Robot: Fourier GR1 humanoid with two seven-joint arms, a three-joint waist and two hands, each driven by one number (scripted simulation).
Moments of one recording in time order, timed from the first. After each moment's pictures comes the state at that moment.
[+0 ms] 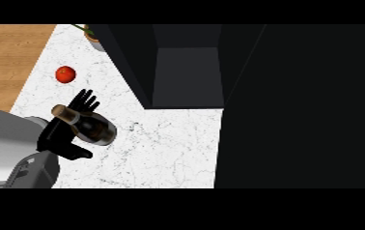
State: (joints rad) left arm -0.33 0.29 0.28 -0.64 0.15 -0.69 -0.44; right arm -0.10 -0.08 0.06 -2.48 -0.11 0.11 0.66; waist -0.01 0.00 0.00
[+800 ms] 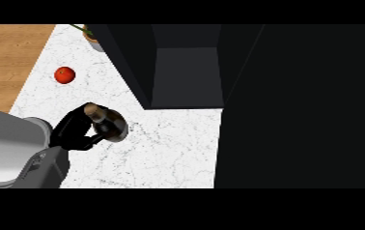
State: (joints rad) left arm -0.39 0.27 0.25 -0.54 0.17 -0.73 -0.47; right arm -0.11 -0.07 0.07 -2.48 -0.11 0.10 0.67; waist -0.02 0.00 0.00
